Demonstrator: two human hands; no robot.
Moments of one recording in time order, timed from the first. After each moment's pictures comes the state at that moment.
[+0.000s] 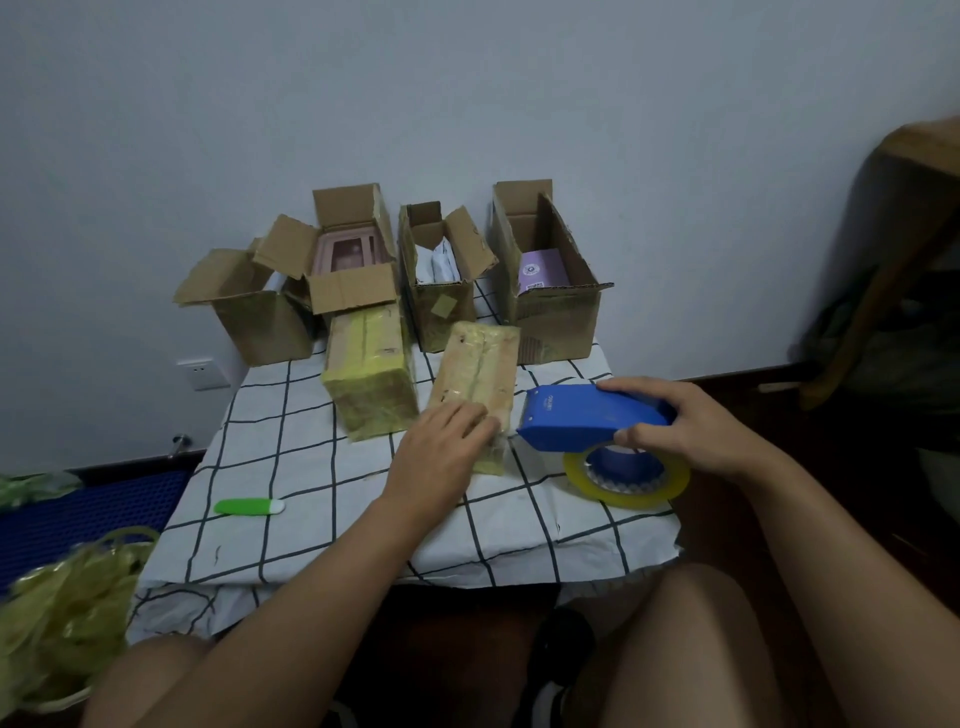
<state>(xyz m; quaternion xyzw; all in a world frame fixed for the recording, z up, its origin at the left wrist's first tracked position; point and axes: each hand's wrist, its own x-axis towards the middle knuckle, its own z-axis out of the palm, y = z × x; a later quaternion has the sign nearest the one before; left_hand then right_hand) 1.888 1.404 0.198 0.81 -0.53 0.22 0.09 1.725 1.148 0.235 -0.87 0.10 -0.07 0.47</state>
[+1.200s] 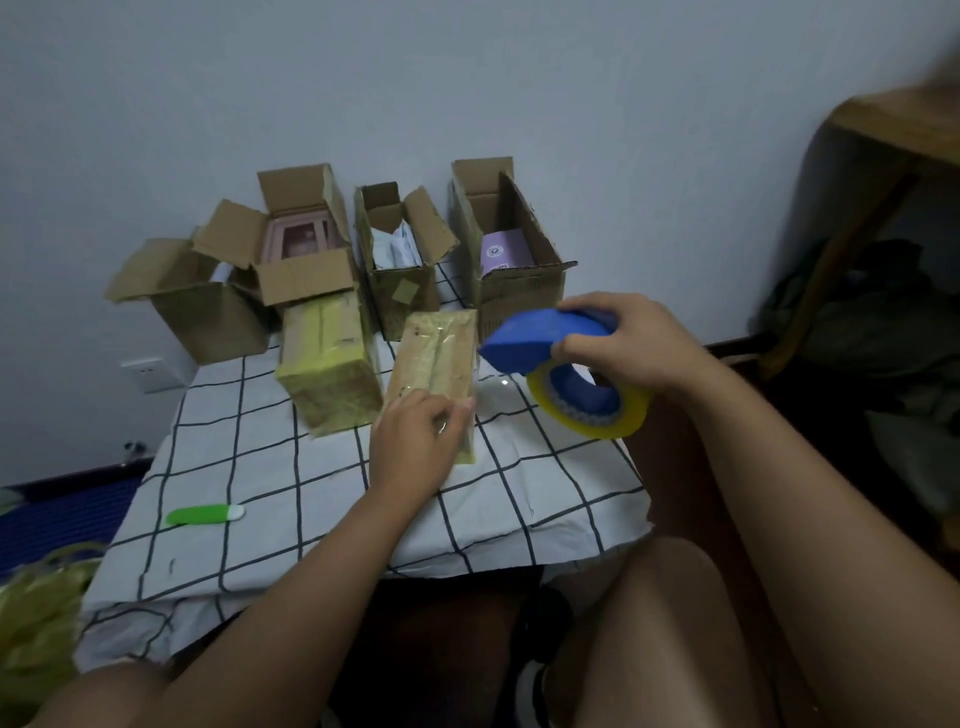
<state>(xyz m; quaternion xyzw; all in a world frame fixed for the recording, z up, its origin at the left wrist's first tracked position) 1.882 1.381 0.195 0.88 -0.32 0.08 0.35 1.758 1.165 0.295 -0.89 0.20 -0.15 0.38</state>
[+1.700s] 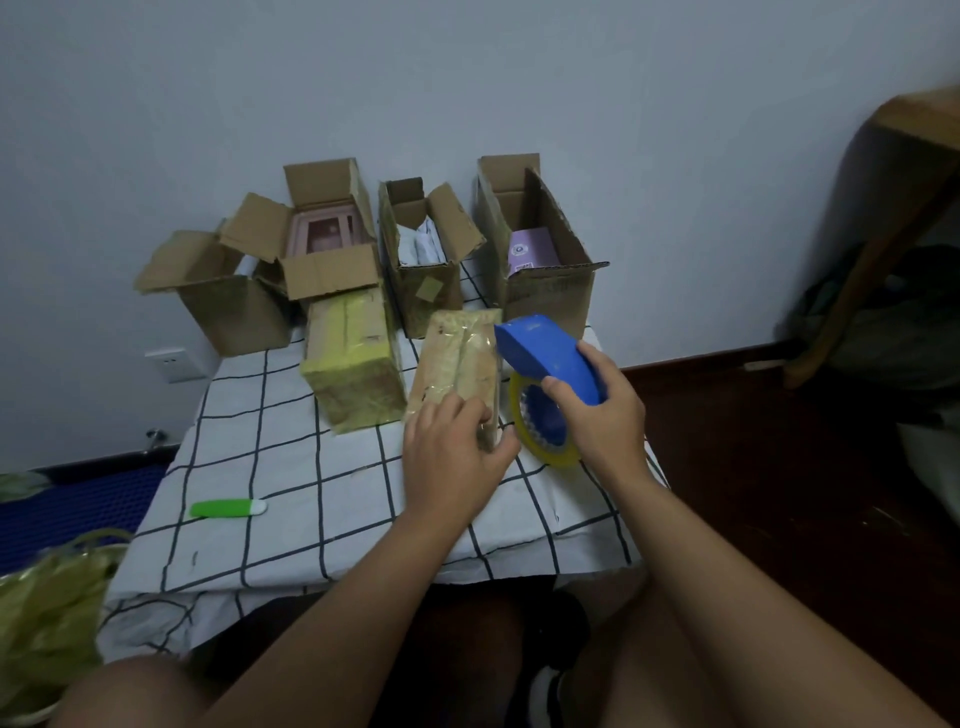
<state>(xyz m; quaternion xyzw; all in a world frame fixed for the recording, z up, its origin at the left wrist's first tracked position) 1.867 1.376 0.180 0.88 -0.33 0.17 0.30 1.790 1.225 0.193 -0.72 0.29 -0.35 0.53</state>
